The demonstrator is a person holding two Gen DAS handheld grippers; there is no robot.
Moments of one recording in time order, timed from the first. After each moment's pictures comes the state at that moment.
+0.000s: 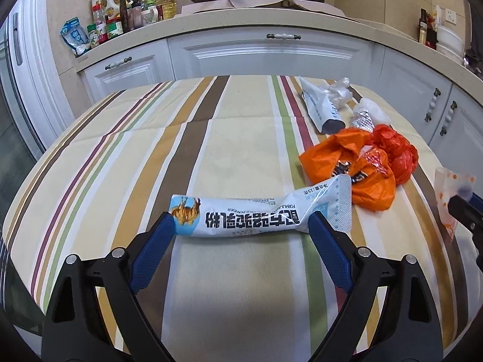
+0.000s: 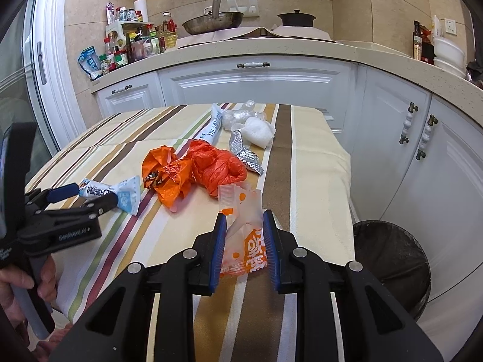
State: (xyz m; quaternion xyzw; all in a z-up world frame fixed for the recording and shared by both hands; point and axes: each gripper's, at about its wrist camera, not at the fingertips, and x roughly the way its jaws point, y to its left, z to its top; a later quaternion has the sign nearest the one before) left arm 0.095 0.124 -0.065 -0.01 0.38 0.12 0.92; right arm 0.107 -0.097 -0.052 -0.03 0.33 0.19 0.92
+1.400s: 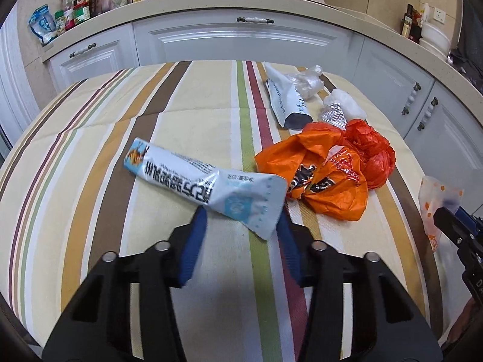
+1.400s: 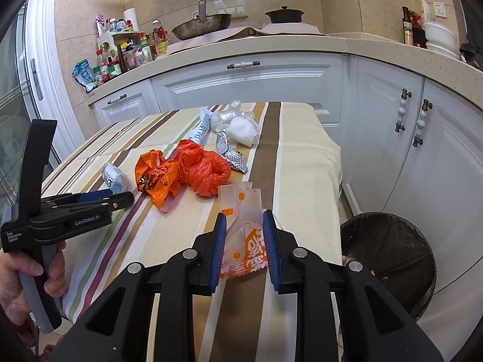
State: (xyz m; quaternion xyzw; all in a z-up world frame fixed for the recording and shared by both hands) left arm 0.123 0.110 -0.070 -0.05 0.42 0.05 0.91; right arm 0.113 -0.119 -0.055 0.00 0.34 0.19 0.92
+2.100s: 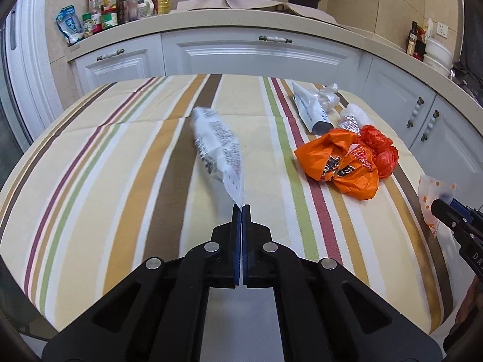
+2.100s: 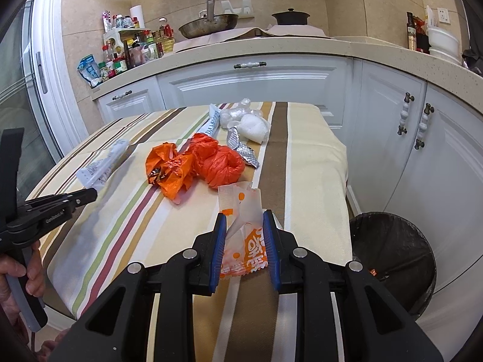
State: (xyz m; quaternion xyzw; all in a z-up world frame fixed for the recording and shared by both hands) left arm 0.072 0.141 -0.057 -0.05 0.38 0.08 0.92; right arm 0.101 -0.109 -0.055 -0.01 0.33 0.19 0.92
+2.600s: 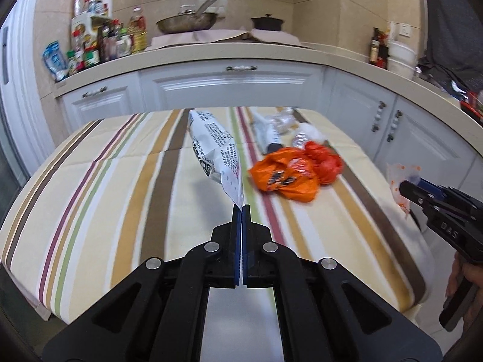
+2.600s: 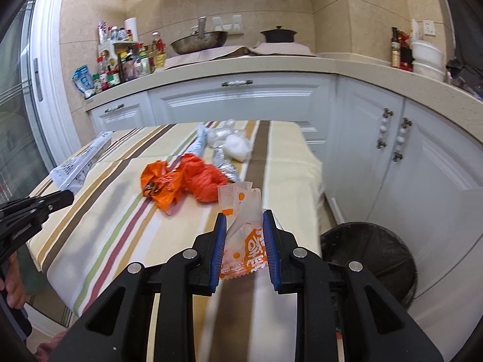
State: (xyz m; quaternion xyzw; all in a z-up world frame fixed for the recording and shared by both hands) left arm 0.033 0.102 -0.019 -0.01 0.32 0.02 0.95; right arm 0.083 -0.131 -0.034 -0.02 0.30 0.16 0.94
